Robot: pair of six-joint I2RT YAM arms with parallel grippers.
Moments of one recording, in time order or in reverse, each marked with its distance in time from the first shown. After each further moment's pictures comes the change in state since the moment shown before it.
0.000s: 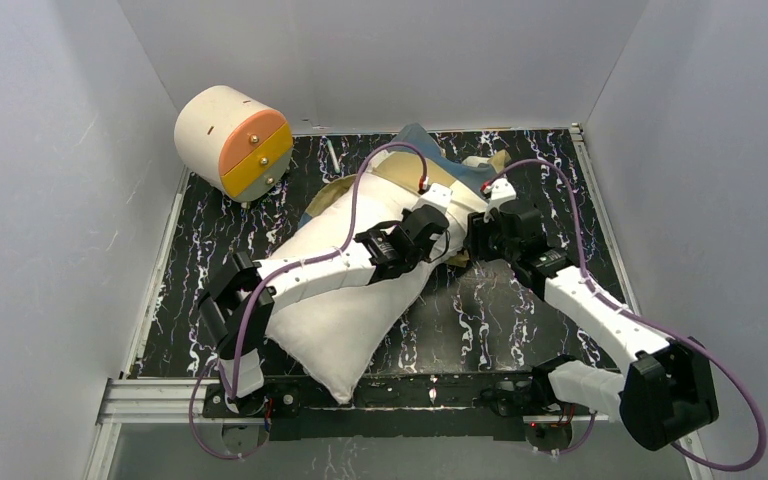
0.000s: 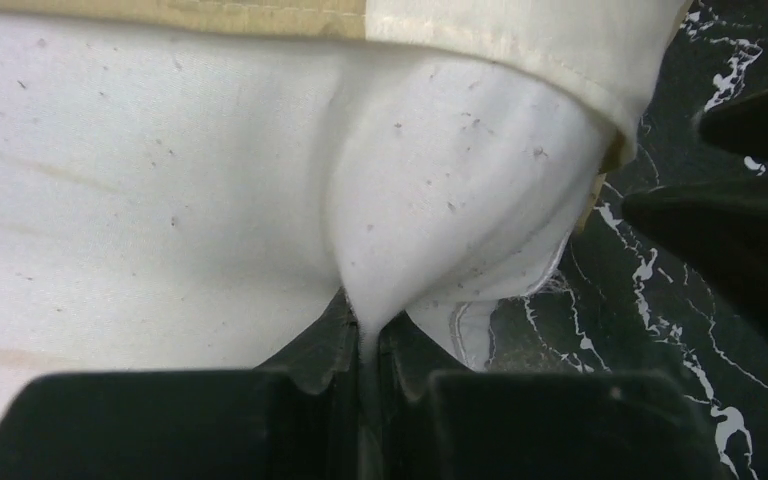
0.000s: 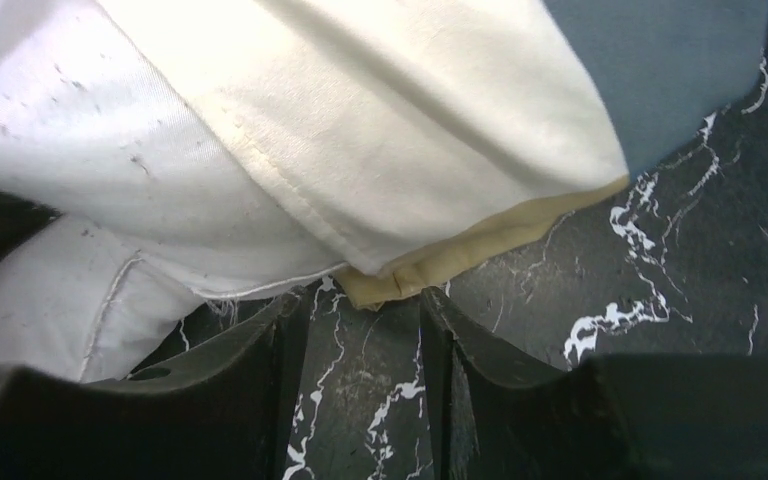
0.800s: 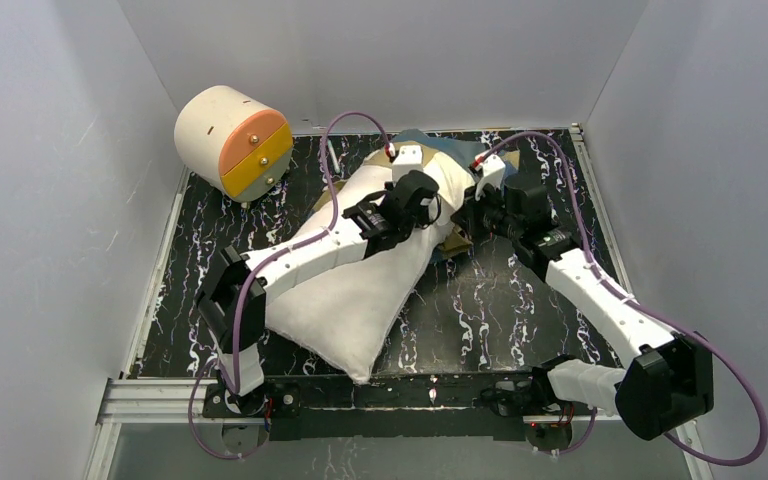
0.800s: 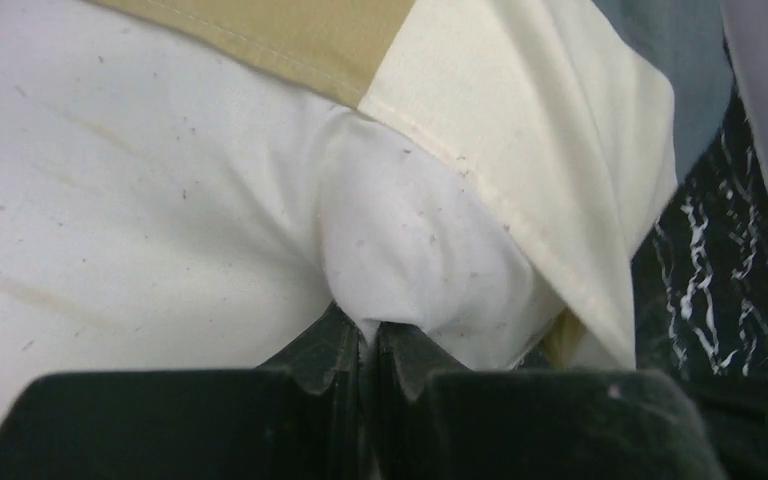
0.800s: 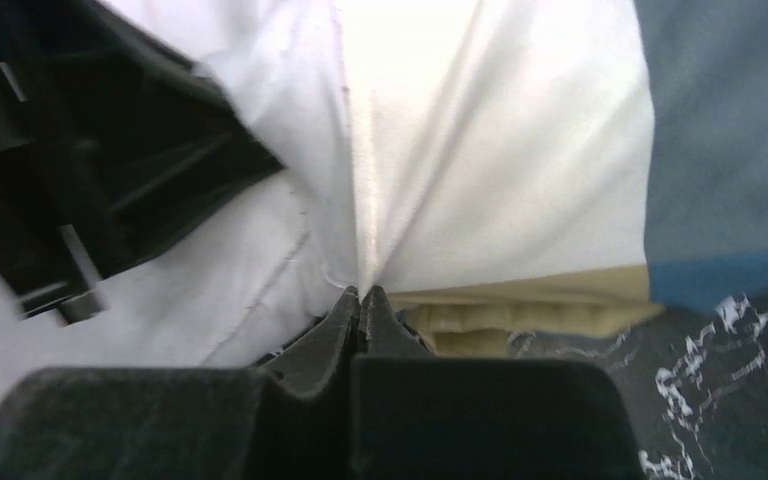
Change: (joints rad) left arm 0.087 0.006 0.131 -0.033 0.004 -0.305; right arm -0.005 0.063 0.145 0.051 -0.256 -0.084
